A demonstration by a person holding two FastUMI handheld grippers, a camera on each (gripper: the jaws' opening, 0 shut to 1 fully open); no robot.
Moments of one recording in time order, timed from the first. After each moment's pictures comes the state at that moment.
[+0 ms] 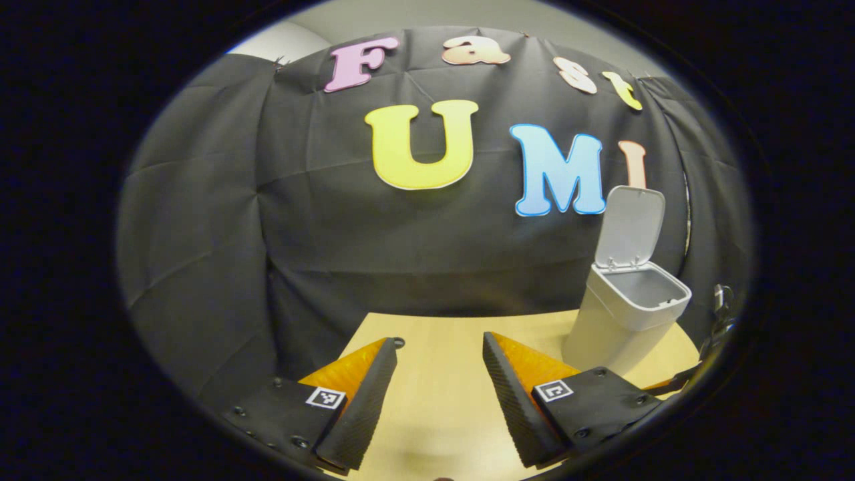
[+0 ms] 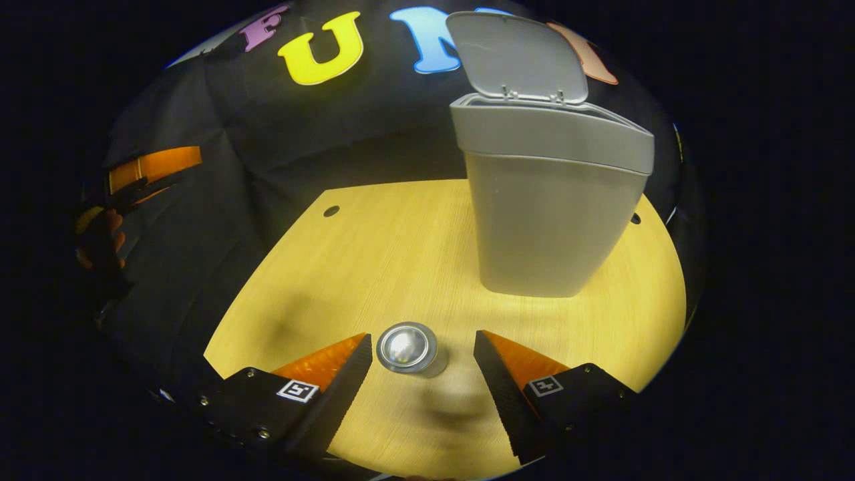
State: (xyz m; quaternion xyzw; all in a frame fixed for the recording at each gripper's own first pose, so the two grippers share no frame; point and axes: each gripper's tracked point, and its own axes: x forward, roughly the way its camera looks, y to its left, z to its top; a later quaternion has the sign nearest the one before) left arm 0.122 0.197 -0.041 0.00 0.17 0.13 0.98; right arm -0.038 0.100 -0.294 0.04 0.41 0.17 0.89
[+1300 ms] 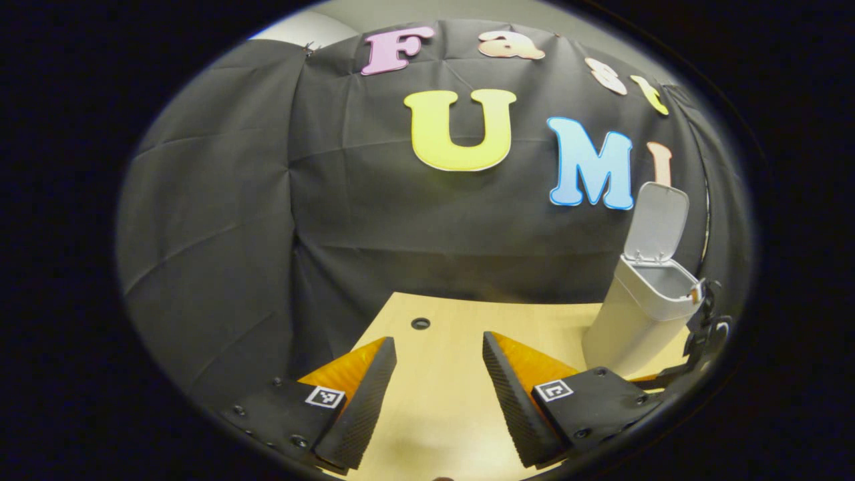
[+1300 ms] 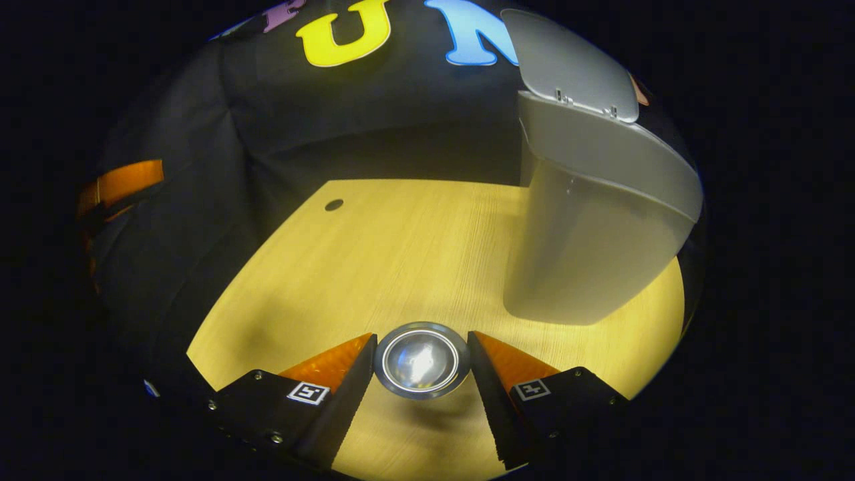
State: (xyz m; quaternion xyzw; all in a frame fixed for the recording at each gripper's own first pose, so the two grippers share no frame) left arm 0.099 0.227 -0.065 -0.03 0.19 0.17 0.97; right arm 0.013 0.142 -0.283 0.01 0.39 0.18 0.90
